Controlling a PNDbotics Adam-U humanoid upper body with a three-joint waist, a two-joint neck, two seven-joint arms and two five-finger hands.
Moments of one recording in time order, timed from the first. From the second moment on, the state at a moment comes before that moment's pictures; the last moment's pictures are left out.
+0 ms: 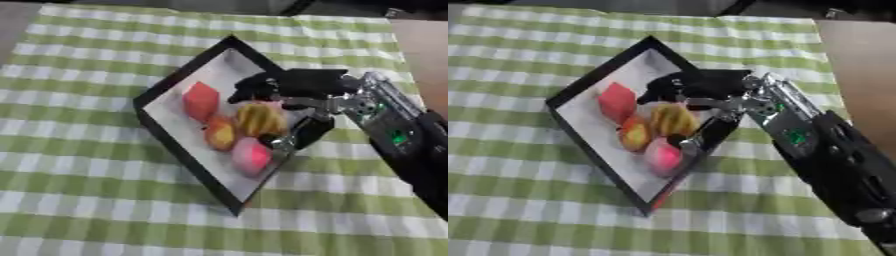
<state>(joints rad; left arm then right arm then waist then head) -0.14 0.42 0.12 -1.93 0.12 0.06 0.55 -0.61 -0.56 0.39 -1.65 0.57 -0.45 0.55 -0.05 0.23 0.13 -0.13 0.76</state>
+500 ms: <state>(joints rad) -0.13 0.42 0.12 -1.93 0.12 0.06 0.55 -0.60 -0.57 0.34 -1.71 0.50 -0.38 0.50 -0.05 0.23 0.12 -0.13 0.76</state>
